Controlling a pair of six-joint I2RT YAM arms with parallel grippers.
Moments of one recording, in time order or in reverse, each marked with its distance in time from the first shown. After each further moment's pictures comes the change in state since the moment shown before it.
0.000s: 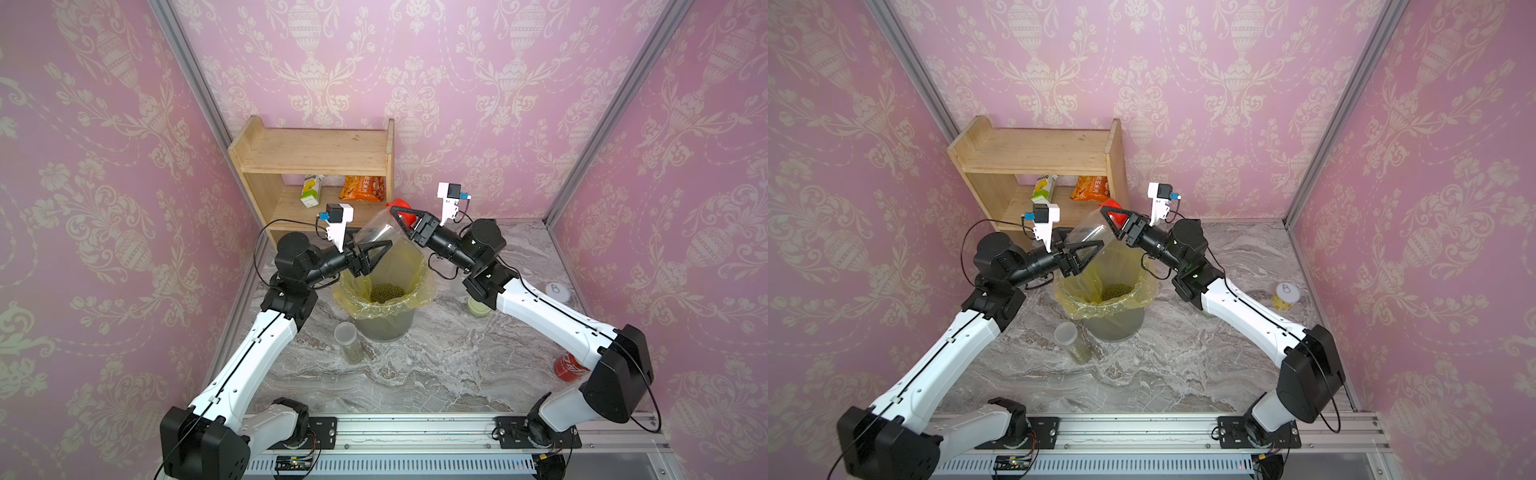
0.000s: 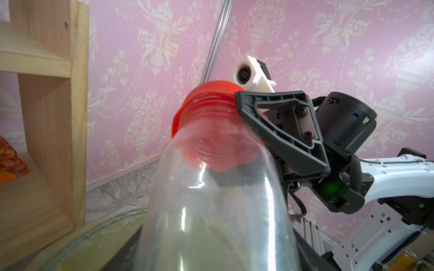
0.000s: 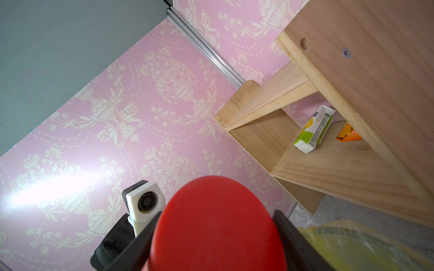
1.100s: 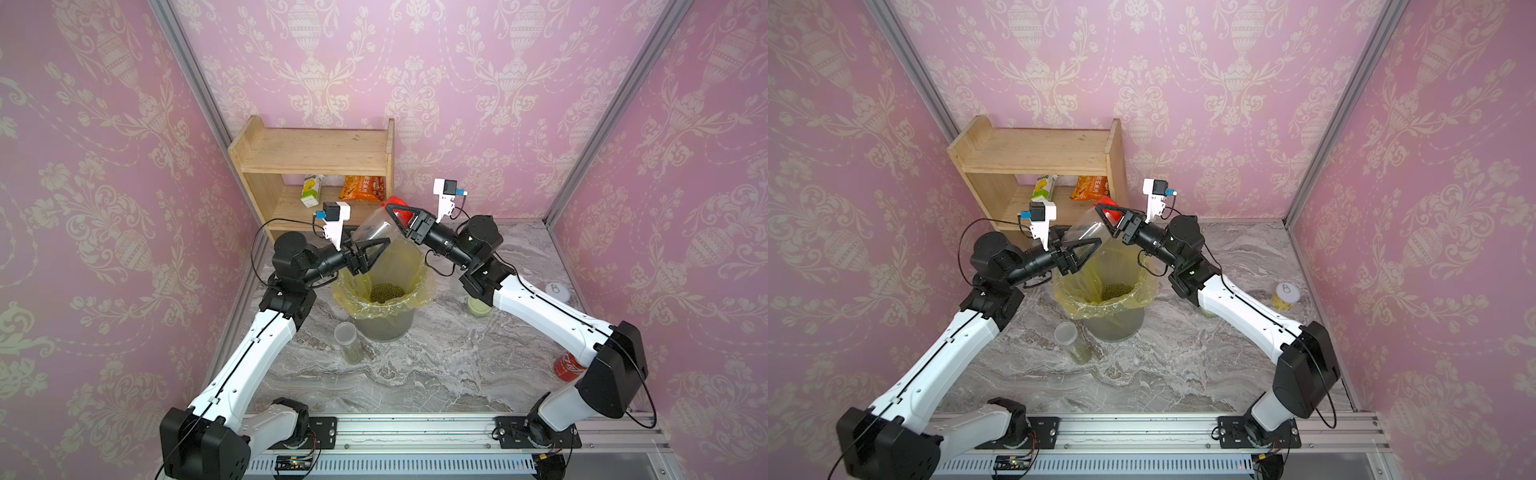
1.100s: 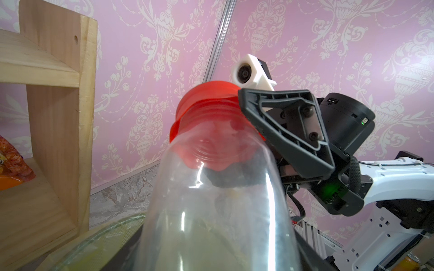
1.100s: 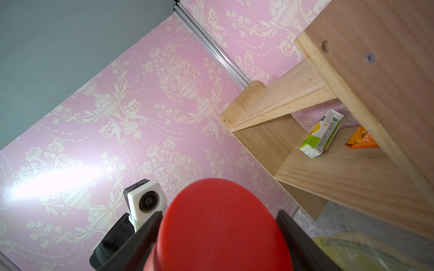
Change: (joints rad) left arm 0.013 -0.002 0.003 0.017 0.004 -0.010; right arm 0.020 0.039 0.060 -0.003 -0.017 -0.027
